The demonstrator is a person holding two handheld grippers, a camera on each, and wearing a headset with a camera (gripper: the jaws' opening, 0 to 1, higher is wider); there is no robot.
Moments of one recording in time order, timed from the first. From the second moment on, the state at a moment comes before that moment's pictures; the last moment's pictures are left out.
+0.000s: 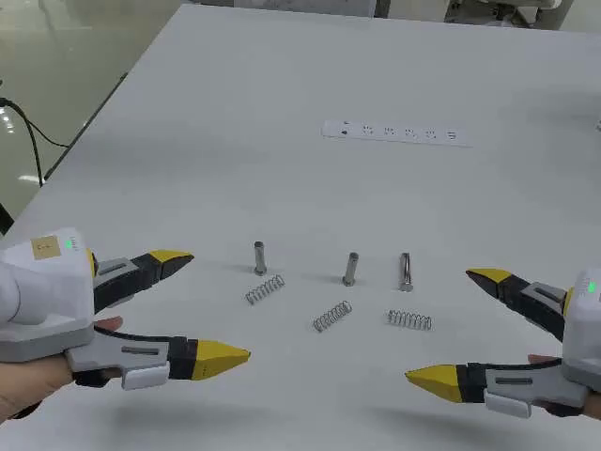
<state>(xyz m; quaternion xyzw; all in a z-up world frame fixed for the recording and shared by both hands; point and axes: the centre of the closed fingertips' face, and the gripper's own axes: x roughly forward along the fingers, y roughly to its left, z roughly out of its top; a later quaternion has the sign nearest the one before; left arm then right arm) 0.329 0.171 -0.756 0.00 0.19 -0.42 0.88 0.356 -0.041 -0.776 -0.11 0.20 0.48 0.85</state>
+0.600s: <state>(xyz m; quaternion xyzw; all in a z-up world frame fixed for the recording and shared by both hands) 0.333 0.168 -0.754 0.00 0.18 -0.42 0.89 0.352 -0.037 -0.781 -0.11 0.21 0.48 0.84</state>
